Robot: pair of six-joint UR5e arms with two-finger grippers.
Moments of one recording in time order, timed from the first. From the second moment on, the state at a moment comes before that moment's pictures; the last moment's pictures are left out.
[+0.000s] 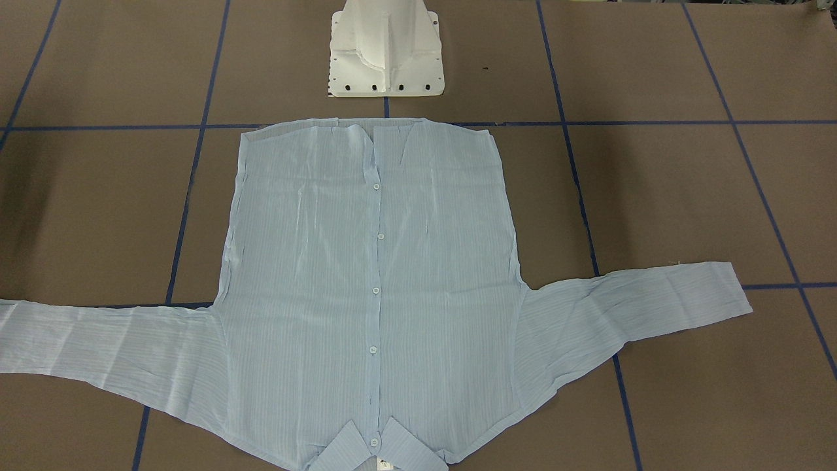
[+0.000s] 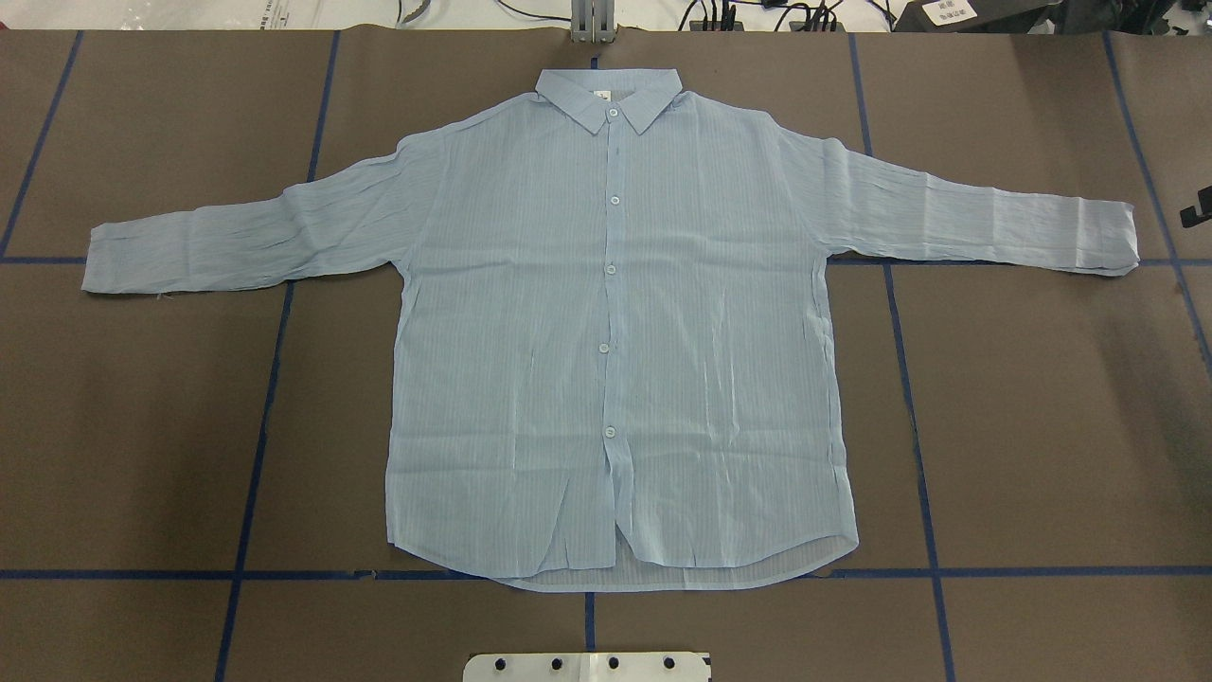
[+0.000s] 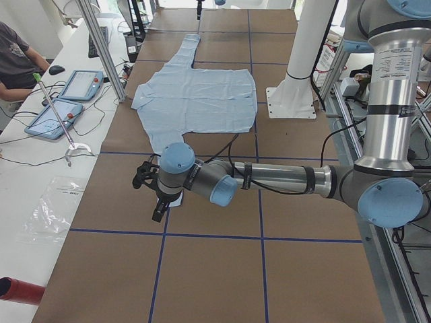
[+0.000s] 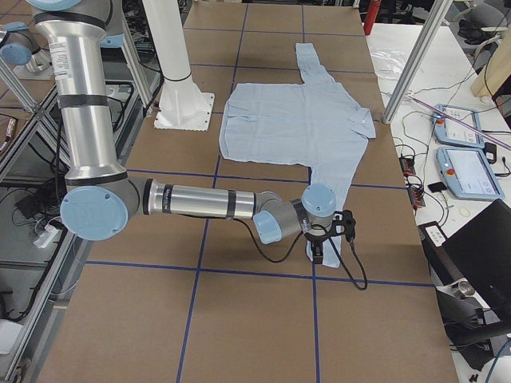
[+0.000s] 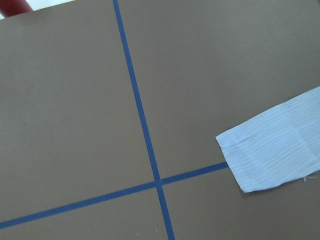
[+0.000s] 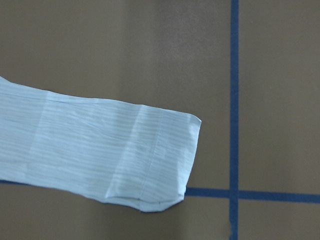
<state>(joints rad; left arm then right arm) -1.54 -1.60 -1.59 -1.99 -2.34 -0.07 1.38 -1.45 1.34 -1.04 2.33 0.39</state>
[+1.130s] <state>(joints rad) -1.53 -1.61 -1.57 -2.06 -2.34 -0.07 1.26 -1.33 1.07 -0.91 2.25 0.43</state>
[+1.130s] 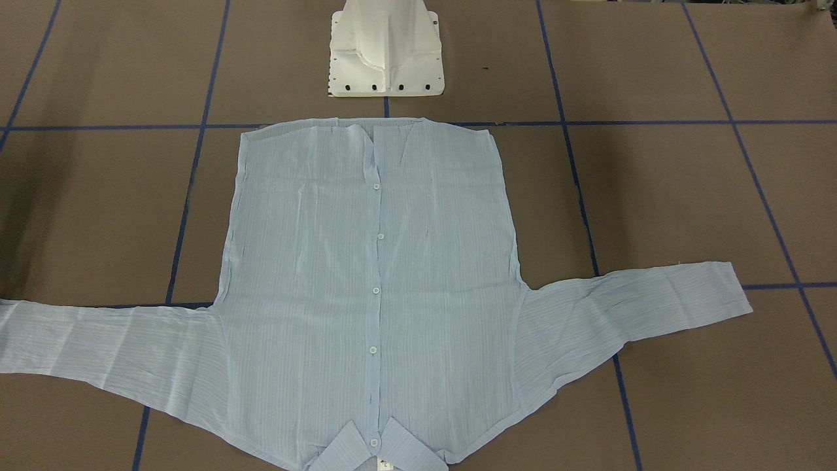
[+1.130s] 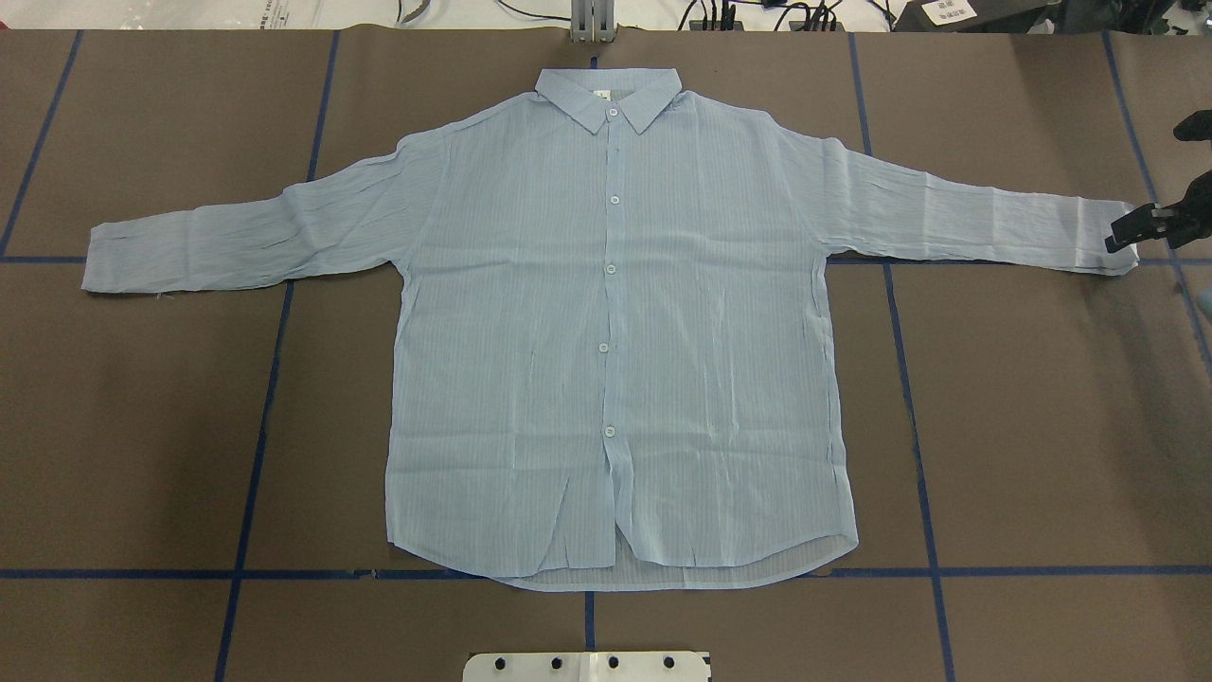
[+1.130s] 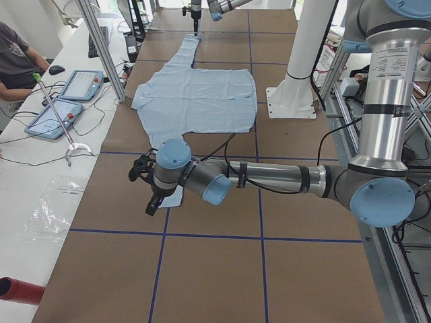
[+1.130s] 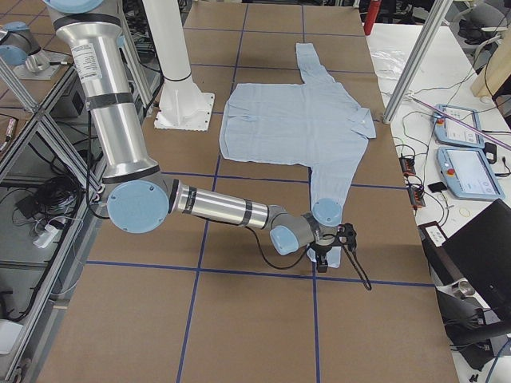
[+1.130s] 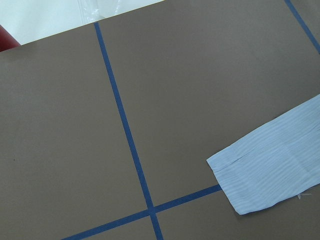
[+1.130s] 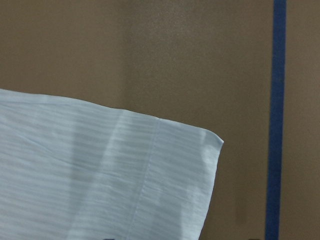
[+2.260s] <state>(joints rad) -1.53 -1.62 -1.58 -2.06 -2.34 -0.07 1.24 -1.31 1.04 -0.95 2.25 0.43</state>
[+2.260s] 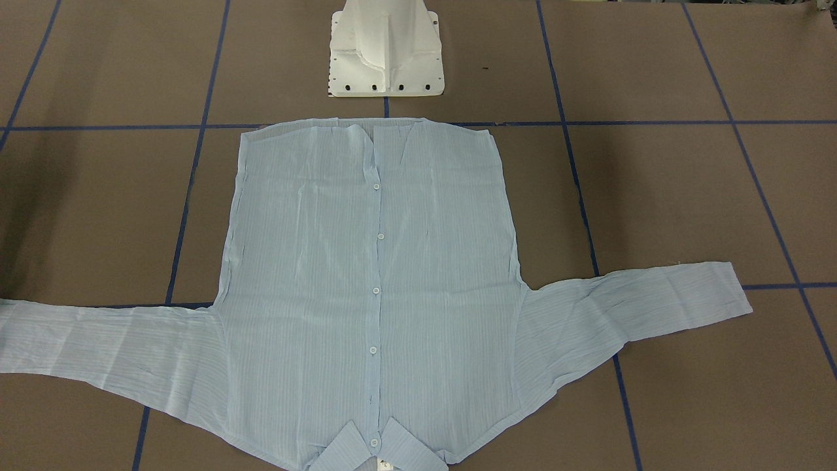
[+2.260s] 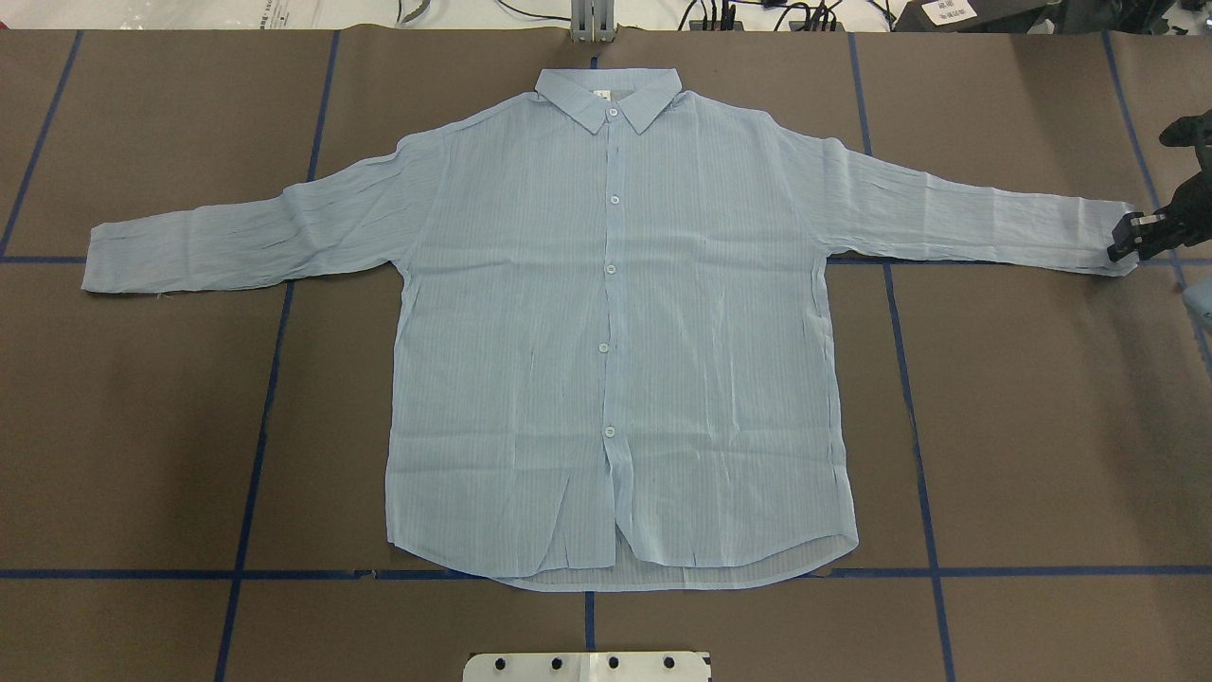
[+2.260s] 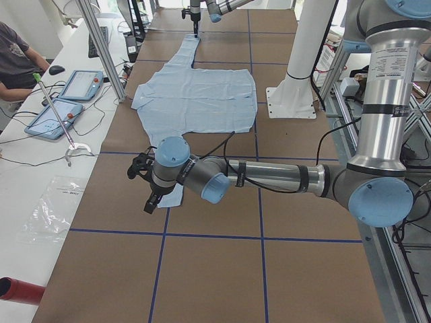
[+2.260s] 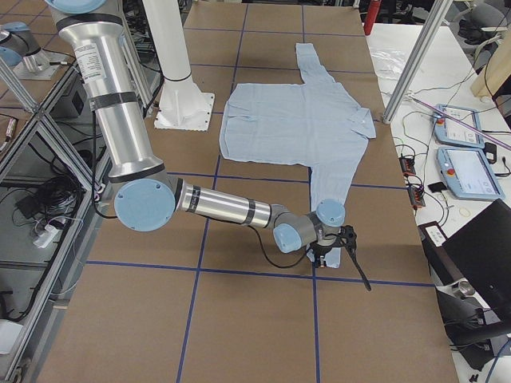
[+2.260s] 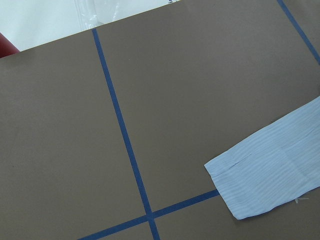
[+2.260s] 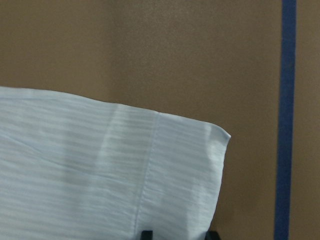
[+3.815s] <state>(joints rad) -1.53 -1.62 -1.57 -2.06 -2.34 -0.07 1.23 -1.00 1.29 -0.96 2.55 0.83</state>
